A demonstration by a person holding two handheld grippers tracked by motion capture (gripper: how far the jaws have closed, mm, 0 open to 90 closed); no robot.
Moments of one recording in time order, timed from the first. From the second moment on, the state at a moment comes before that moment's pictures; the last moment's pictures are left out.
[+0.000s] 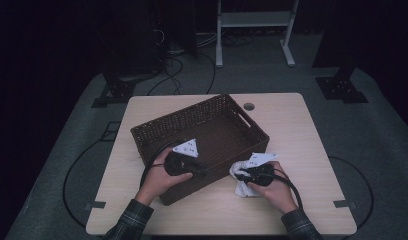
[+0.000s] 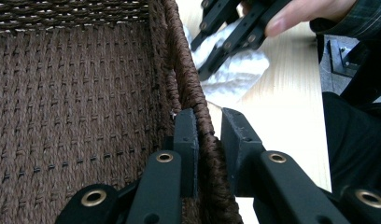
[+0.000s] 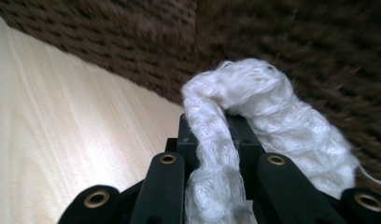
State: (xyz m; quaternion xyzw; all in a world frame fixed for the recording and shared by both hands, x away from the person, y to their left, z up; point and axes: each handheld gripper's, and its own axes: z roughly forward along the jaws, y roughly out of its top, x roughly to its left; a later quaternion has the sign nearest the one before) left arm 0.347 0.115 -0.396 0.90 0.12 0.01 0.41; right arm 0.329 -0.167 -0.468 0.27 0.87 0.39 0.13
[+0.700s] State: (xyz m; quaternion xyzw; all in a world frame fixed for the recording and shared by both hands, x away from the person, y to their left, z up) left arm 0.347 0.115 -0.397 0.90 0.12 0.01 0.41; right arm 0.301 -0.171 -0.411 0.23 0.83 0.49 0.16
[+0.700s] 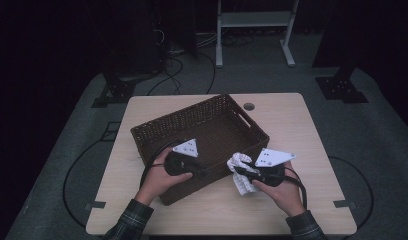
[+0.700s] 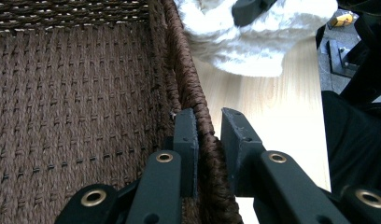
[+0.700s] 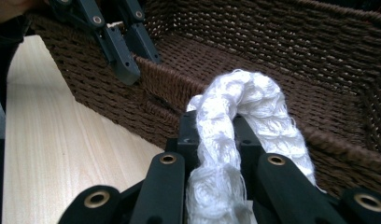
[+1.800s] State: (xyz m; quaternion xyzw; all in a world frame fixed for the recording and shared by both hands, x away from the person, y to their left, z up) left arm 0.347 0.115 -0.397 0.90 0.12 0.01 0.41; right arm 0.325 -0.138 -0.478 0.24 0.88 0.39 0.11
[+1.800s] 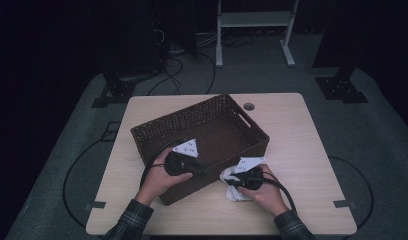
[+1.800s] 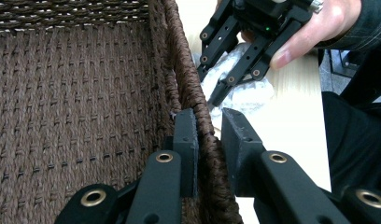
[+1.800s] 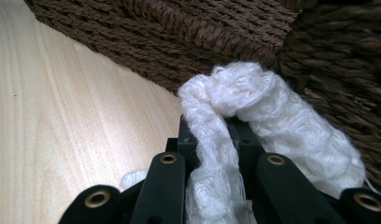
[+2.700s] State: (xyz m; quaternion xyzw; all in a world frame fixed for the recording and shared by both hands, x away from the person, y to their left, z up) left arm 0.347 0.115 -0.397 0.90 0.12 0.00 0.41; right arm 0.293 -0.151 -0.407 0.20 0.82 0.51 0.15
